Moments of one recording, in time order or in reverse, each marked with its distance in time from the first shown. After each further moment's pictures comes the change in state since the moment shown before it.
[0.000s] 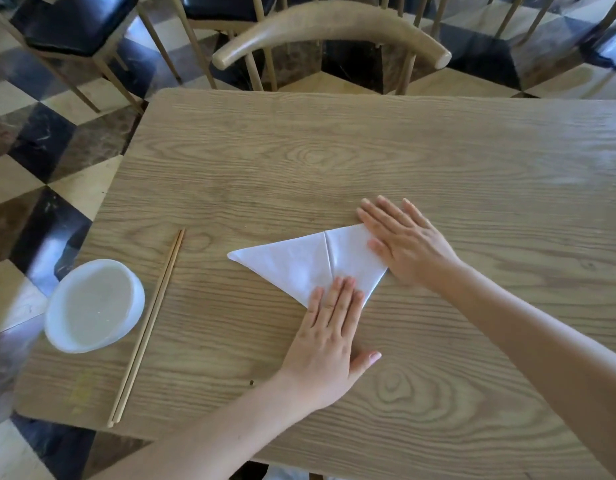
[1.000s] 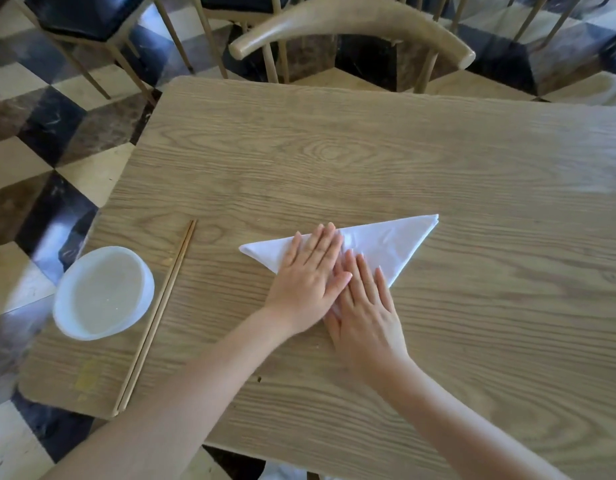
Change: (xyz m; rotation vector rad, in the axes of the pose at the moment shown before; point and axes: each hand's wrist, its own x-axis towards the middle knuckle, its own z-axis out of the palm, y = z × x) left_hand 0.046 -0.068 -0.016 -0.252 0.088 -0.097; right_hand -0.046 -0.136 0.023 0.151 0.108 0.224
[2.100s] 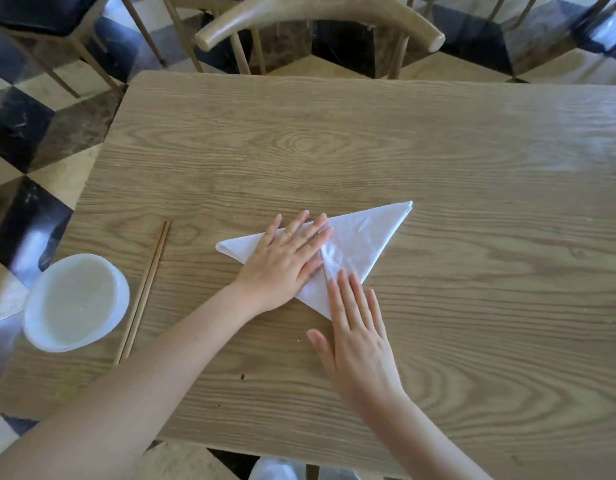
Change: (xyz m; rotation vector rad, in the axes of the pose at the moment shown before) left_hand 0.019 -0.026 -0.004 0.215 -0.084 0.204; right_hand -0.043 -0.004 -0.005 0.152 0.025 0.101
